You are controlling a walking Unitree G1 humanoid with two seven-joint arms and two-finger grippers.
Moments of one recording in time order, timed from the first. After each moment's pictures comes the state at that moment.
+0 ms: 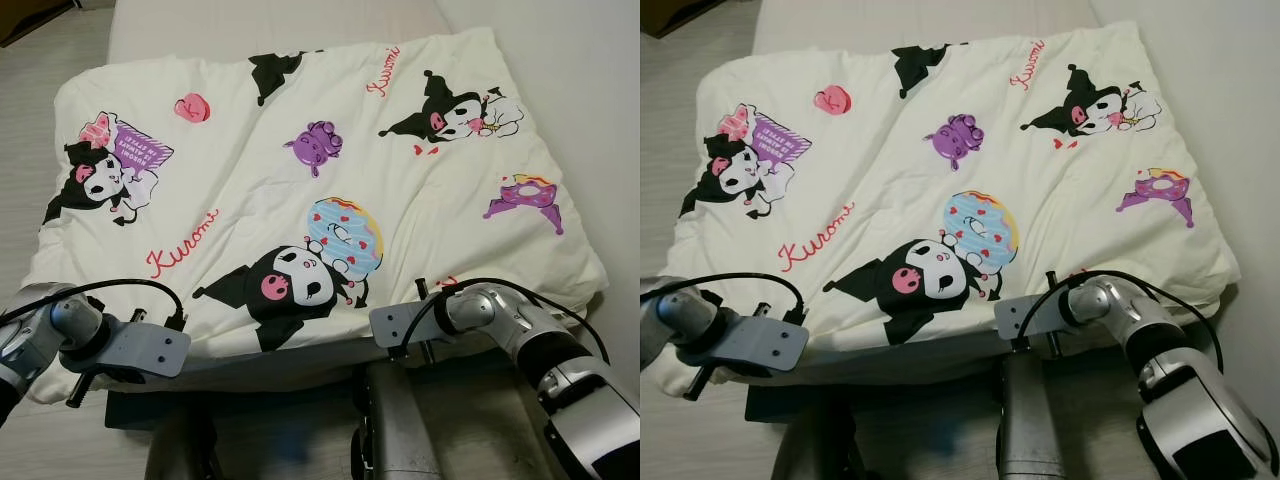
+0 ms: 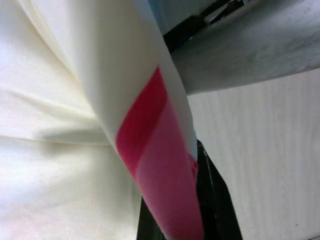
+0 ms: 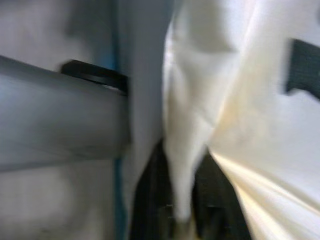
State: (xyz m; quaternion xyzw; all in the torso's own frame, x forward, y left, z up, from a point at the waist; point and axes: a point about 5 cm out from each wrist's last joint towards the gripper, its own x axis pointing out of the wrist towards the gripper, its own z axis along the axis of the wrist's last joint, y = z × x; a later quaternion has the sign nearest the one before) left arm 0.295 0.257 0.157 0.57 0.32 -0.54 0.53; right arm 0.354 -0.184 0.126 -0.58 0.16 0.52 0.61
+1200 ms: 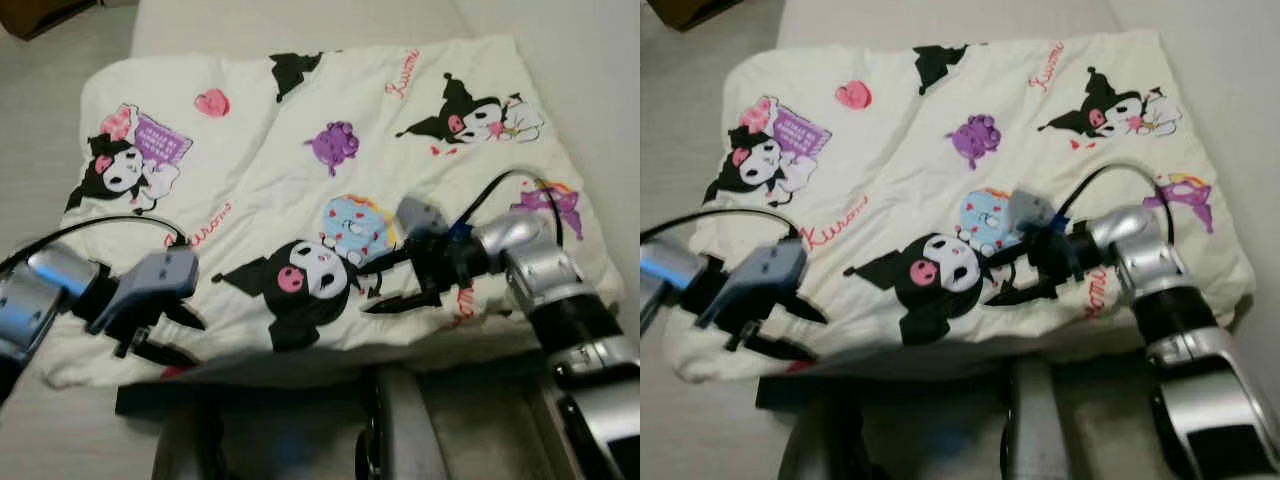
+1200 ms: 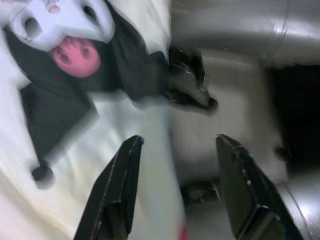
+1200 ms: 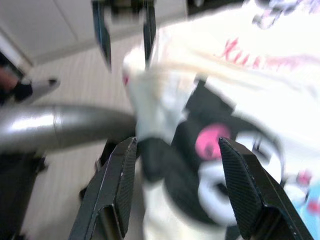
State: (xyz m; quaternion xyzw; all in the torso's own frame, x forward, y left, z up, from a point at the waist) left arm 0.316 0.205 0.231 0.28 0.11 -0.60 0.74; right arm 0.362 -0.155 0.262 -0.18 0.02 0.65 0.74
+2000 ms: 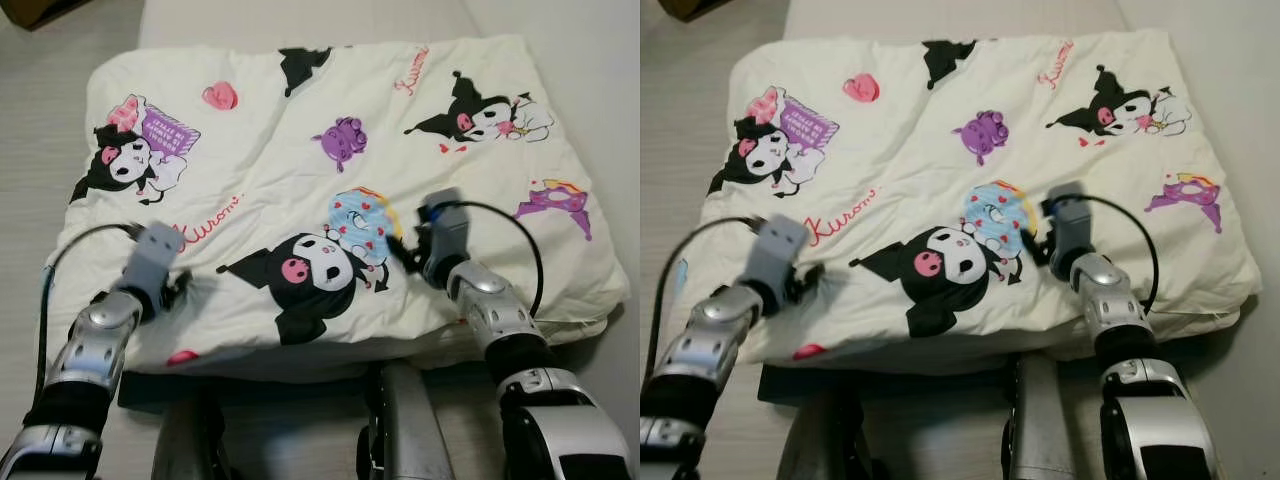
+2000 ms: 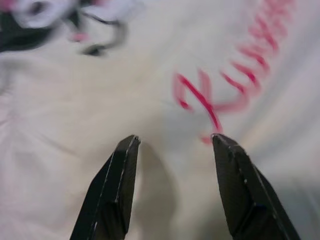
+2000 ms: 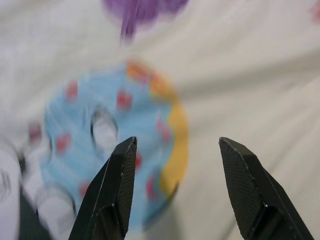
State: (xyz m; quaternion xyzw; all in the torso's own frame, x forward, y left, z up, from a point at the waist) left arm 0.361 0.244 0.181 0.12 0.02 0.01 0.99; right arm 0.395 -0.190 0.199 0.01 -0.02 0.09 1.00
